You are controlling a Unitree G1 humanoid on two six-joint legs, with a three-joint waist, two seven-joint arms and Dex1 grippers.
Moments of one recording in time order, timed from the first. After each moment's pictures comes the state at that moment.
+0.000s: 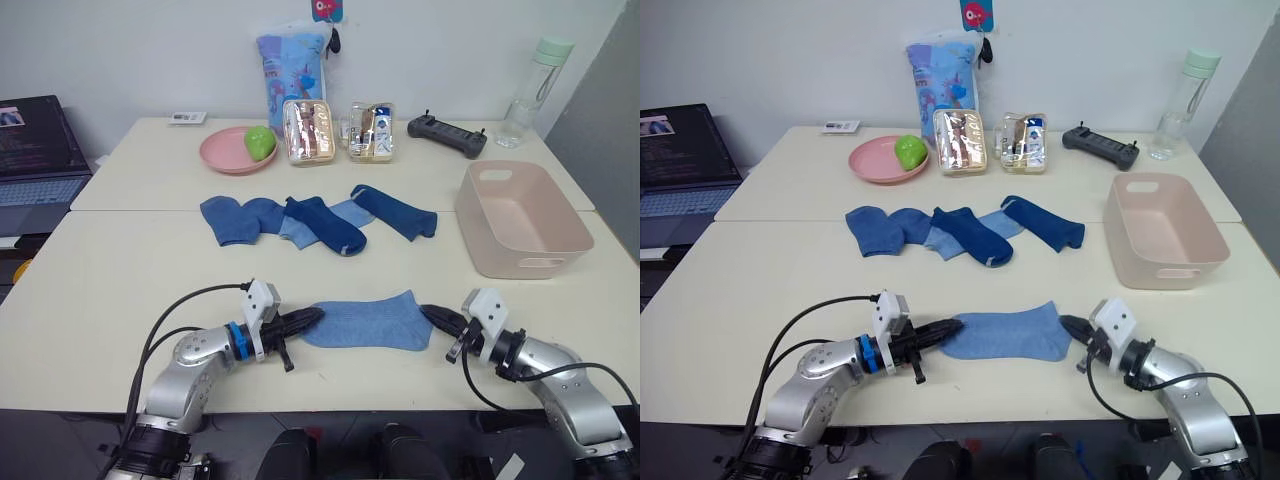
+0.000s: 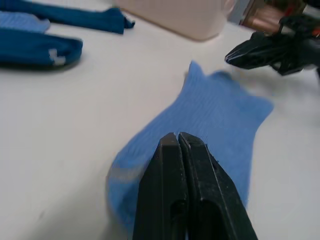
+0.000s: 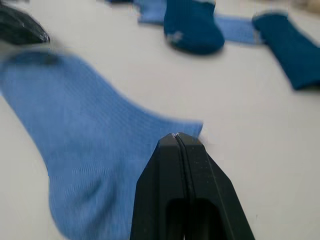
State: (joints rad) left arm -0.12 0.48 -0.04 -0.13 -0.50 0.33 -0.93; right arm 0.02 -0.56 -0.02 -0.33 0.34 0.25 0.72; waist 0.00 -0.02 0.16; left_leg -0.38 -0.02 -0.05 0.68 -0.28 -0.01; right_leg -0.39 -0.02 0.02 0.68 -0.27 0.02
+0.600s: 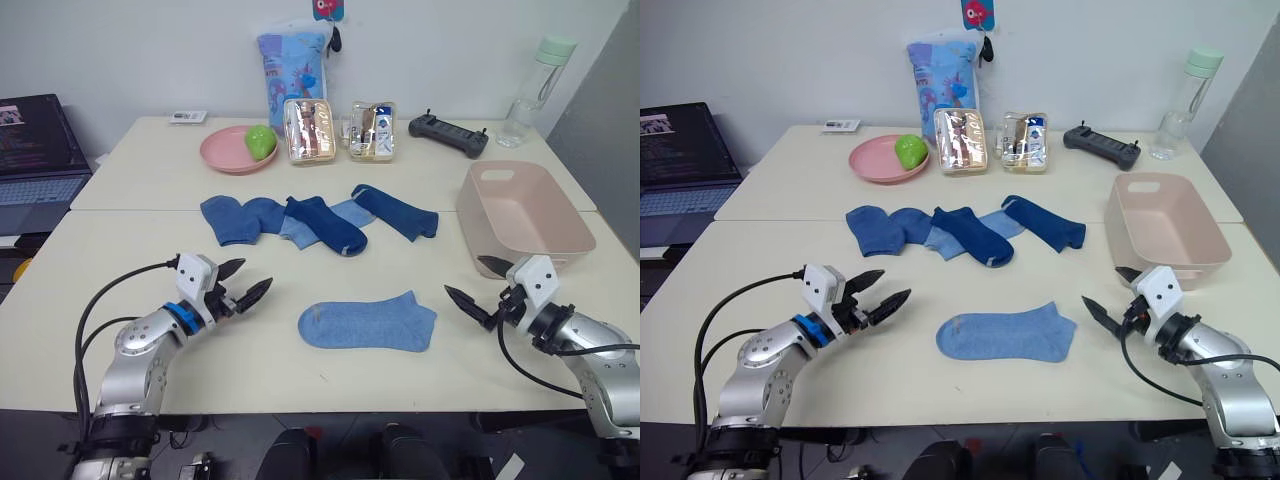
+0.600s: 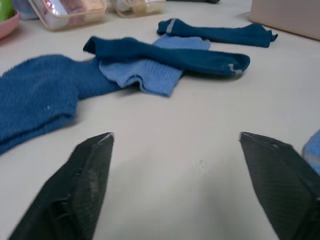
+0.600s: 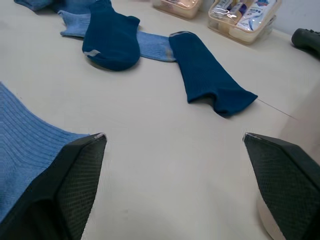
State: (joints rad) left arm -0.12 0.50 0.16 0.13 -0.37 0.09 -0.80; right arm -0.01 -0.61 -0.14 -0.23 0.29 0.23 0.70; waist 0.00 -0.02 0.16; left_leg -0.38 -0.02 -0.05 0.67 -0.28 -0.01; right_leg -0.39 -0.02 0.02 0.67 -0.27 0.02
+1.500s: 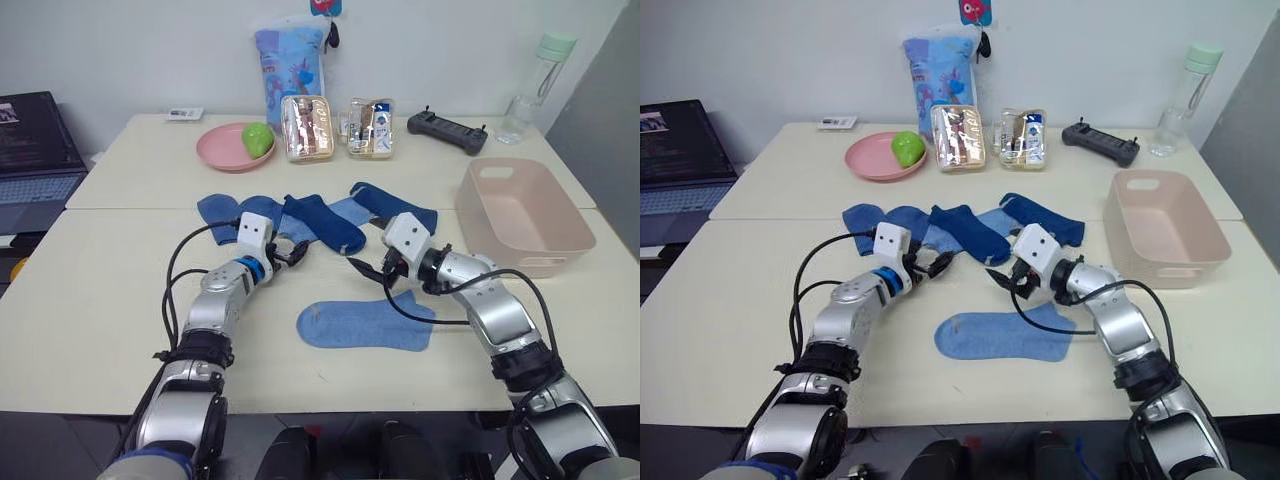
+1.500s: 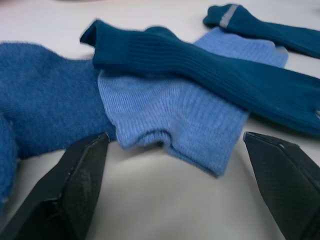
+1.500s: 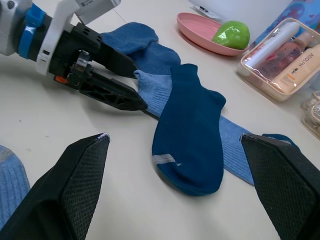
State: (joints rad) left arm -0.66 0.28 0.07 0.71 -0.17 0.09 -0.50; right arm -0.52 -0.37 0.26 -0.02 0.02 0.26 0.67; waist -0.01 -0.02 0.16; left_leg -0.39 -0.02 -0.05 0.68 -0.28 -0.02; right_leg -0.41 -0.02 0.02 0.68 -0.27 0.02
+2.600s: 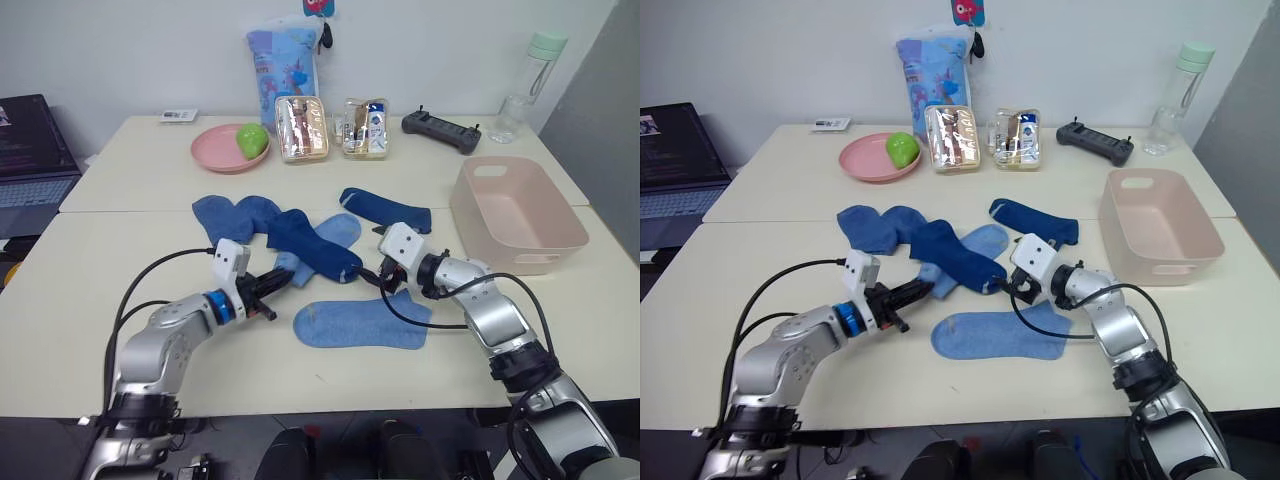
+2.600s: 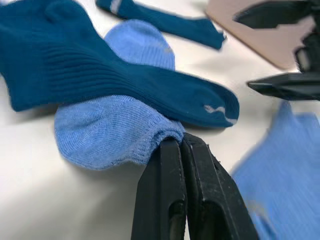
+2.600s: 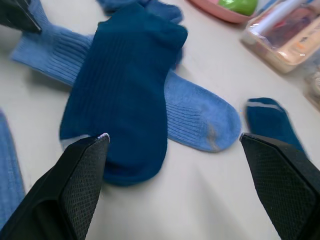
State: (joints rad) left arm -0.20 0.49 0.11 -0.08 -0.53 0.64 -0.77; right arm -0.54 -0.37 0.32 0.12 -0.08 0.19 0.69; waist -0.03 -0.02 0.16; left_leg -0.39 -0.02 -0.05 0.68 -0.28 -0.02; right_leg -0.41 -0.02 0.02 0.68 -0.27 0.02
